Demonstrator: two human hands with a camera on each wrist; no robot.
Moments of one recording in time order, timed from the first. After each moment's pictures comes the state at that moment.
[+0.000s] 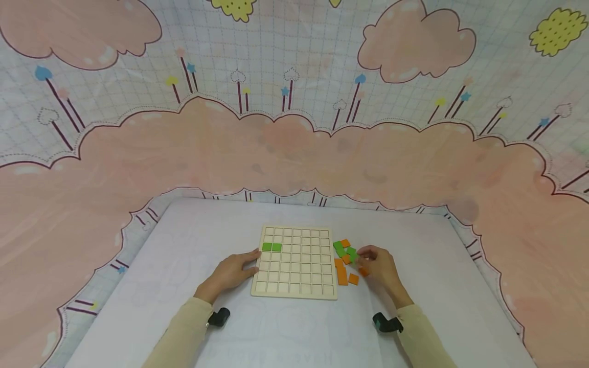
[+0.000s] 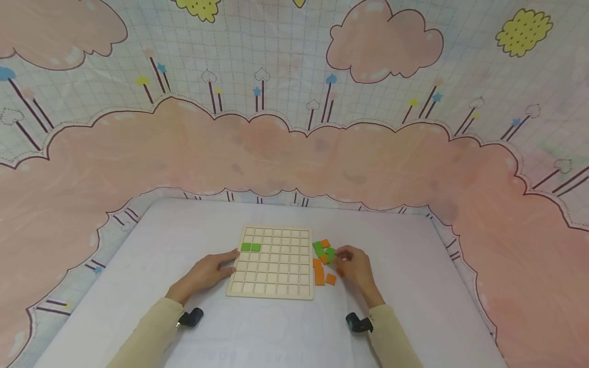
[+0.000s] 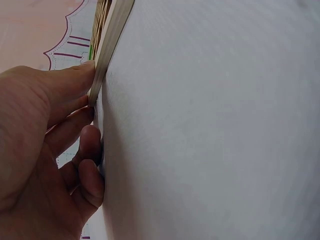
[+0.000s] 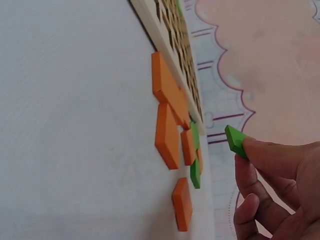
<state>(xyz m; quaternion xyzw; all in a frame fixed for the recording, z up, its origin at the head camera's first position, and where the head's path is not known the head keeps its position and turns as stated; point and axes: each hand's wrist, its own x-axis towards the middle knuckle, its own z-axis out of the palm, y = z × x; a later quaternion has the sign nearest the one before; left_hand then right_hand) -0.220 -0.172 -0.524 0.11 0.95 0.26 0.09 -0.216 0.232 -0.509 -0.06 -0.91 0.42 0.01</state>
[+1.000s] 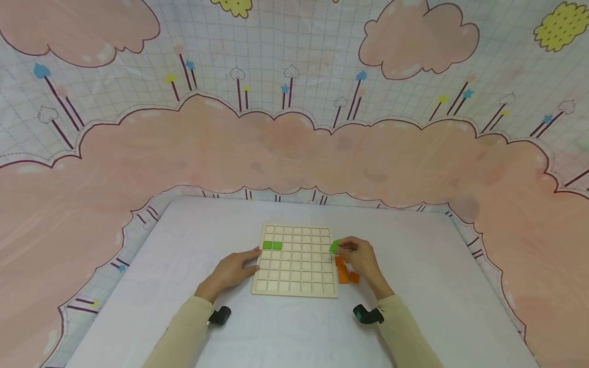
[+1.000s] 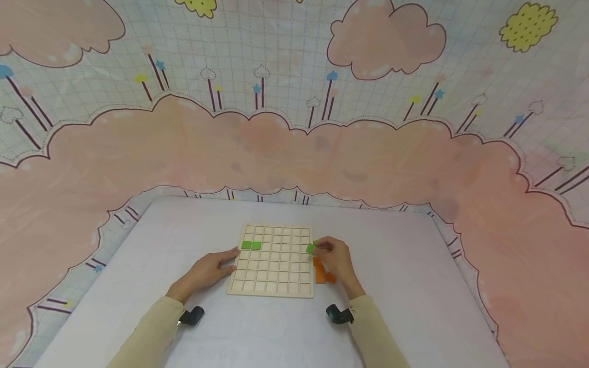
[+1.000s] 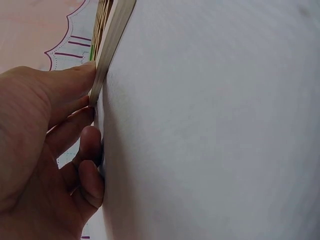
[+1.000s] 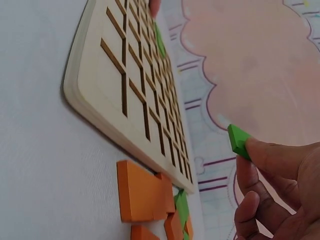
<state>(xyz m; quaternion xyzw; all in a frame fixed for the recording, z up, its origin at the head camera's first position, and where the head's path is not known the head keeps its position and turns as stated) -0.222 -0.173 -0.524 0.13 0.95 0.26 0.09 -0.229 0.182 -0.496 -0.02 -0.87 0.48 0.01</state>
